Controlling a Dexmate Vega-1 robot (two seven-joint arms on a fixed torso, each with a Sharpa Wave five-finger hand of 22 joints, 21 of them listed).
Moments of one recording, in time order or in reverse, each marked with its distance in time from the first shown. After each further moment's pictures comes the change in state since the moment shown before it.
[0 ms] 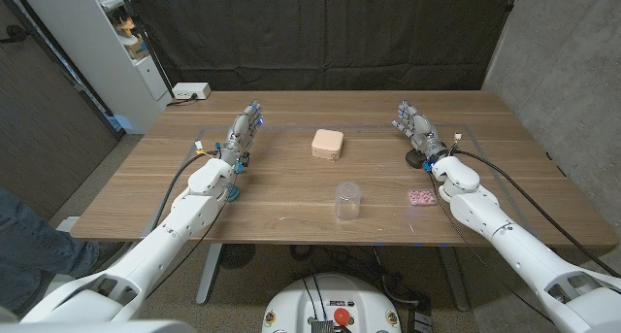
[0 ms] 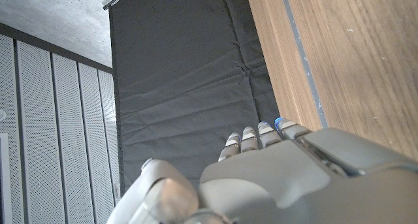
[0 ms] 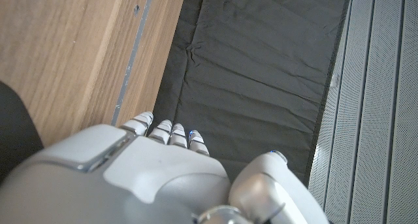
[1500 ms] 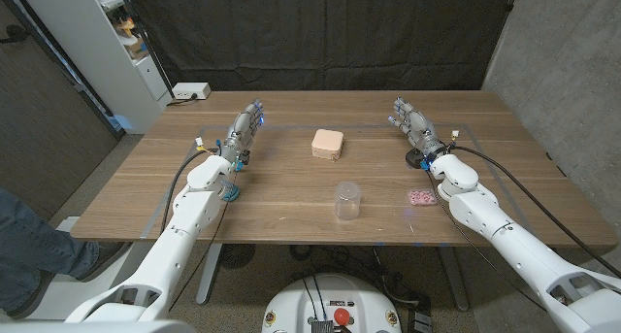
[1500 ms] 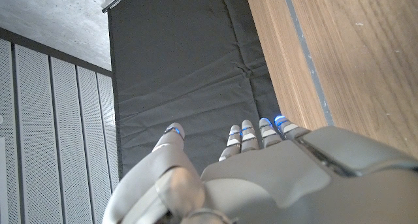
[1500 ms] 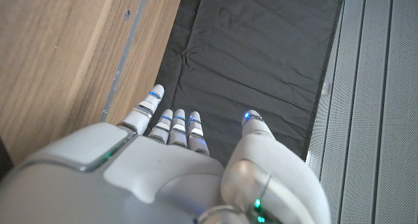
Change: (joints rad) left arm 0.040 -0.180 -0.239 -0.052 0.235 0.144 -0.135; left_hand 0.000 0.000 0.004 -0.004 0.000 0.000 0.000 0.000 0.000 -0.002 0.002 0.000 0.000 0.000 0.000 0.000 0.000 -0.009 0.002 0.000 0.000; right arm -0.009 -0.011 -0.010 -0.038 -0.044 0.031 0.003; right_hand 0.001 0.002 0.003 -0.003 0.000 0.005 -0.006 0.000 0.000 0.000 -0.001 0.000 -0.003 -0.006 0.005 0.004 -0.008 0.003 0.003 0.000 0.000
